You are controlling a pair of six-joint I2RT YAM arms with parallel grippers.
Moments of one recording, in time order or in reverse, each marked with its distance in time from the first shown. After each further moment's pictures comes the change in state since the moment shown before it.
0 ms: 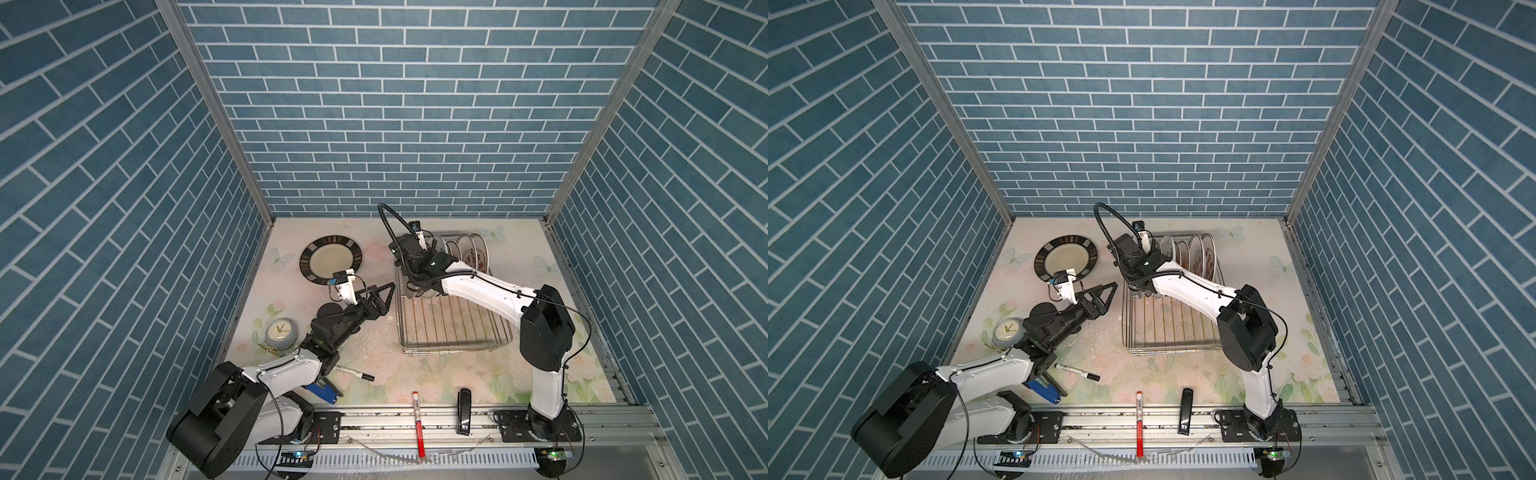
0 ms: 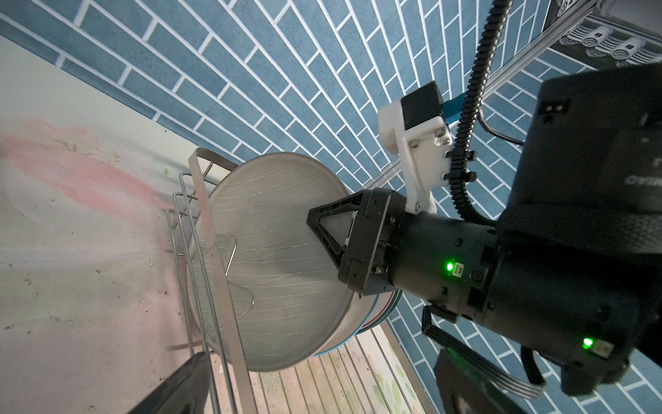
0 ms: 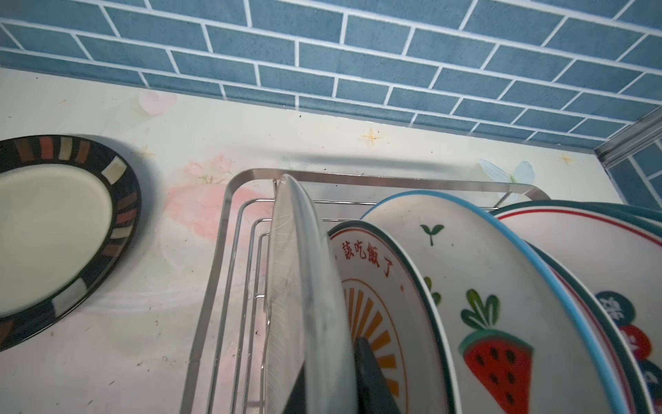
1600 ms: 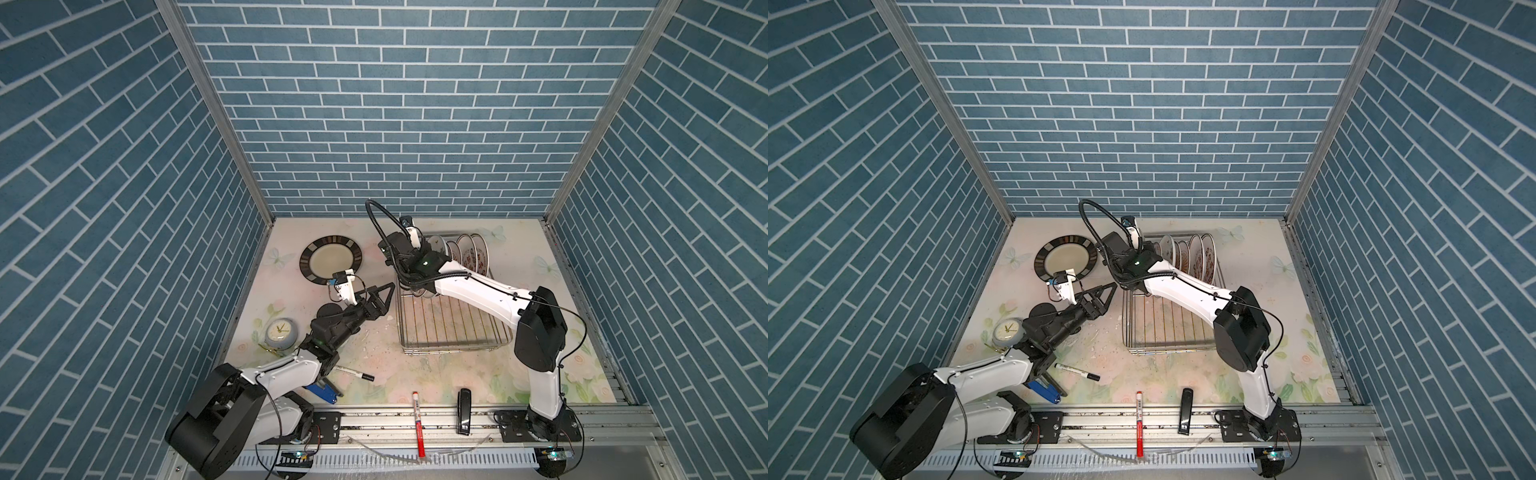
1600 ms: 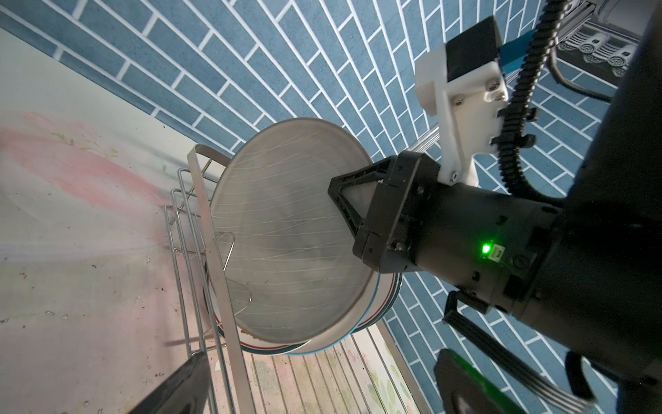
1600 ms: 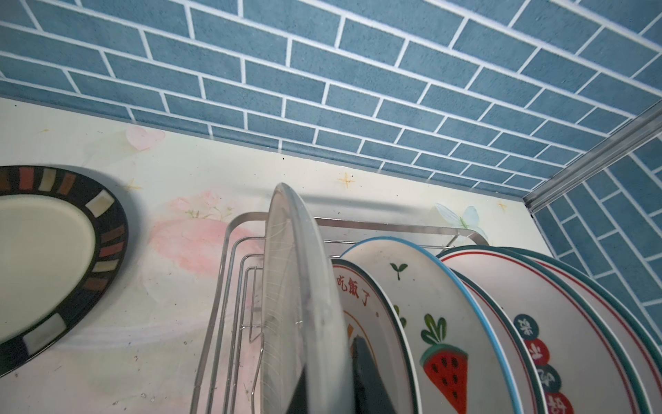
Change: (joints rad) left arm -0.001 -0.011 -0.002 -0.009 0.000 -0.019; right arm 0.051 0.027 0.104 -0.015 0.185 -0.114
